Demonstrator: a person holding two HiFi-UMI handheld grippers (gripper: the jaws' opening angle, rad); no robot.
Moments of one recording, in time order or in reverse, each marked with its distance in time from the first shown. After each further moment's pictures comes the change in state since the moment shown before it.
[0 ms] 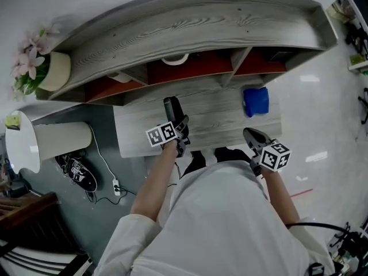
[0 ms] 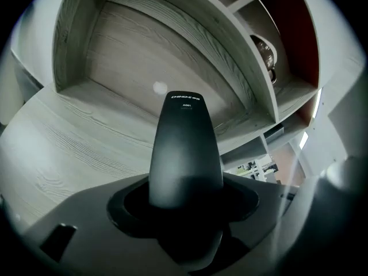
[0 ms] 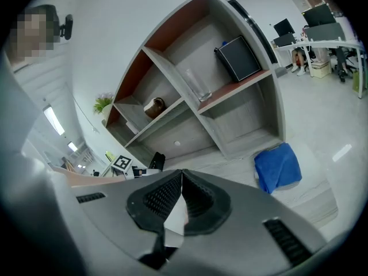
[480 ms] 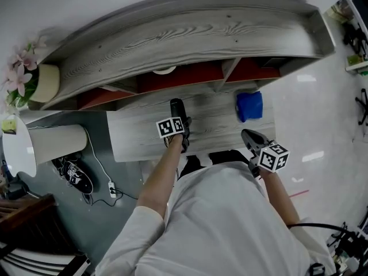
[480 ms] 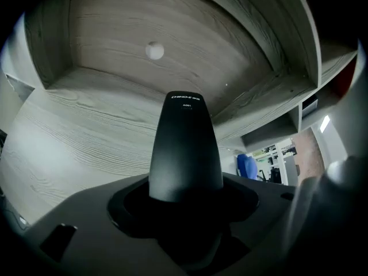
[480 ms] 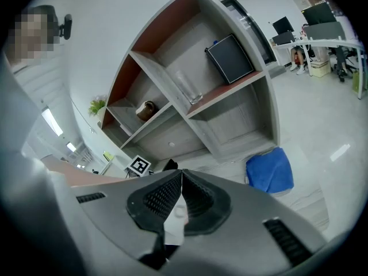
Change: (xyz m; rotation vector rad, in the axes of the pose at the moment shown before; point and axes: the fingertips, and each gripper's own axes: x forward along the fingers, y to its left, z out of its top) left arm 0.079 0.012 -0.030 0.033 0.195 0.181; right arm -0.003 -0.032 0.018 0.010 0.022 -0.010
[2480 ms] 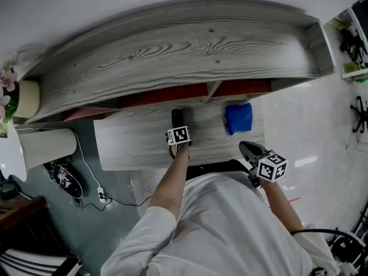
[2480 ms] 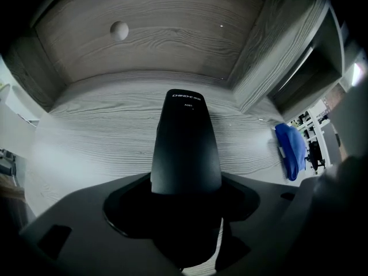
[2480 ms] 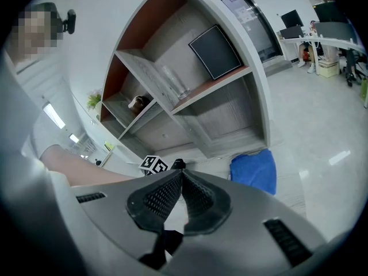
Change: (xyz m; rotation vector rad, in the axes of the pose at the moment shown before) left arm 0.087 0.001 -0.020 0.191 0.053 0.358; right arm -0.015 -0.057 0.008 -0.037 0.113 0.009
